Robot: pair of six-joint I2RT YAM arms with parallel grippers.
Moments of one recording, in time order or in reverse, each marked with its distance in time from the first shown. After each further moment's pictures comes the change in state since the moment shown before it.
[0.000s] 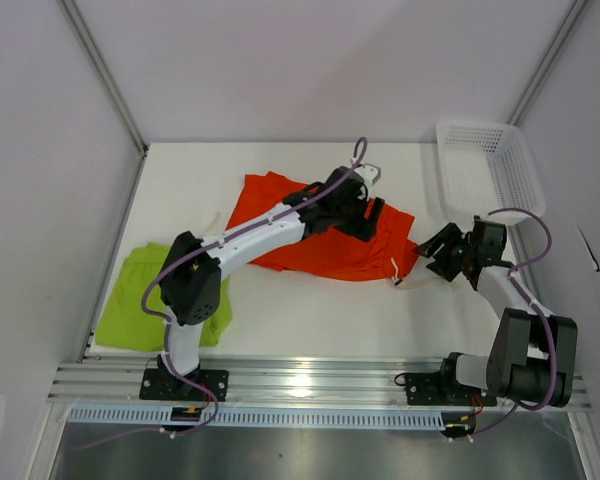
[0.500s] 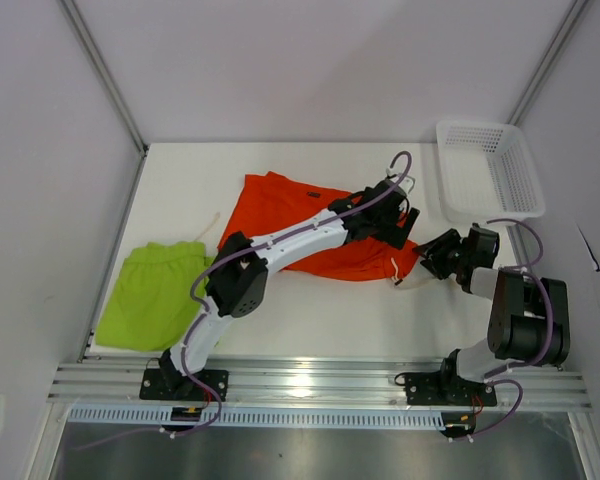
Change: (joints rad) left arm -0.127 0.310 0.356 -0.073 -0.160 -0.021; right arm -0.027 0.208 -0.130 0.430 -0.021 0.146
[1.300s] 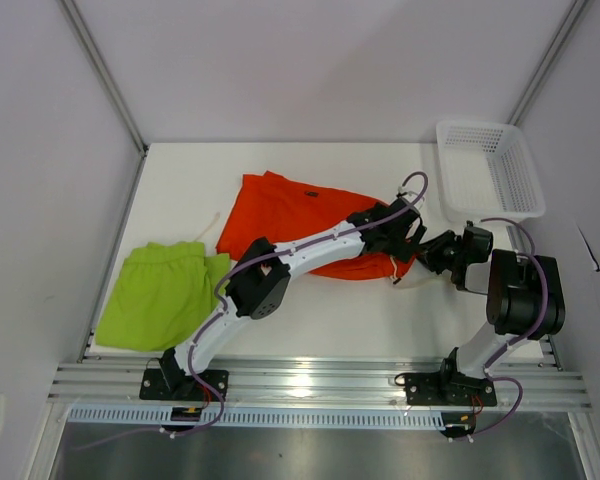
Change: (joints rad) left arm -0.049 0.193 0.148 -0.051 -0.074 -0.010; right arm 0.018 0.189 0.008 0.249 -0.052 0.069
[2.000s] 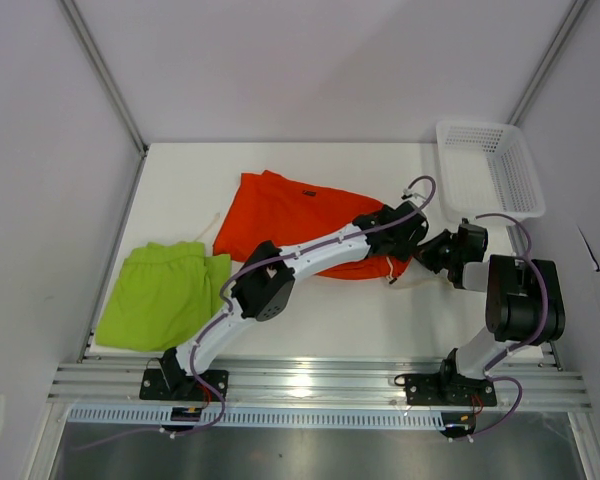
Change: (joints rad) left arm -0.023 0.047 0.082 -0.042 -0.069 0.028; right arm 0.049 -0.042 0.018 -0.085 0.068 -0.041
